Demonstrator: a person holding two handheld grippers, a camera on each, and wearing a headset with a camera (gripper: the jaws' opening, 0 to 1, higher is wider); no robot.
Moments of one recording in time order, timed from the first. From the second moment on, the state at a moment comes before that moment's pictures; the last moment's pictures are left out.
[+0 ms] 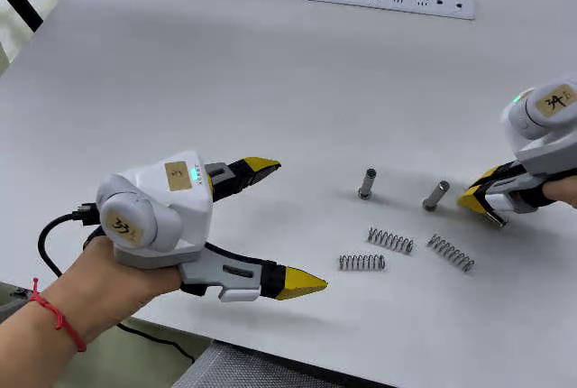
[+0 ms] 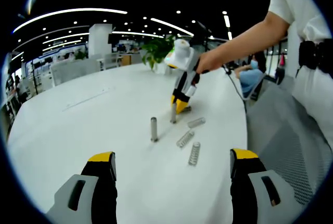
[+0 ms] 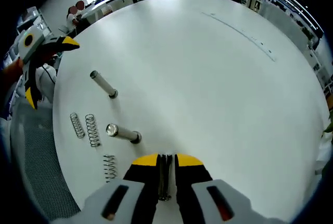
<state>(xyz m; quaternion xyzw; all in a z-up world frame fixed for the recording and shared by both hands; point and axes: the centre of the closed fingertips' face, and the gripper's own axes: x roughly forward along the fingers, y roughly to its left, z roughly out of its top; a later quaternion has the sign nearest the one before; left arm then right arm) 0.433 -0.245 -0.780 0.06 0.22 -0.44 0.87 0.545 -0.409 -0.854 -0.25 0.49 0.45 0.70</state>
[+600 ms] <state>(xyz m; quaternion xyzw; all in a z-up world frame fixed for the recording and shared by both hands) 0.432 -0.243 -0.780 0.06 0.22 -0.44 0.87 0.556 -0.409 -0.862 -0.28 0.48 0.46 0.69</state>
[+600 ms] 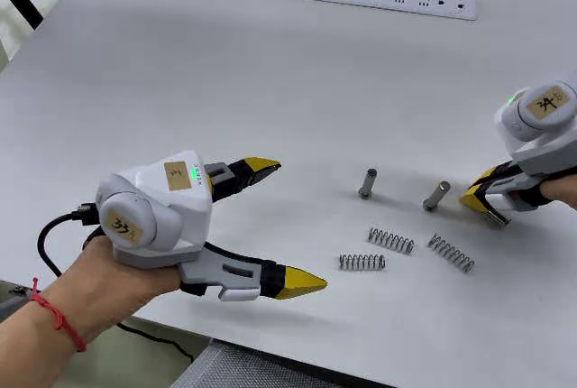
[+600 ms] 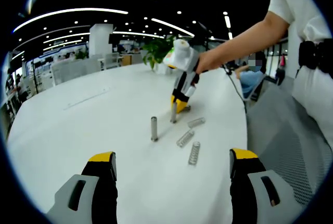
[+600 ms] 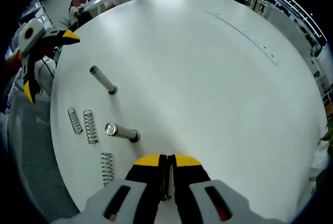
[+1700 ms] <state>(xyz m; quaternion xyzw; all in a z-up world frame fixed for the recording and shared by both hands) 0.432 -0.250 -0.776 0.07 0.22 -0.44 0.87 0.541 -0.415 -0.827 -0.25 0.44 0.46 0.73</state>
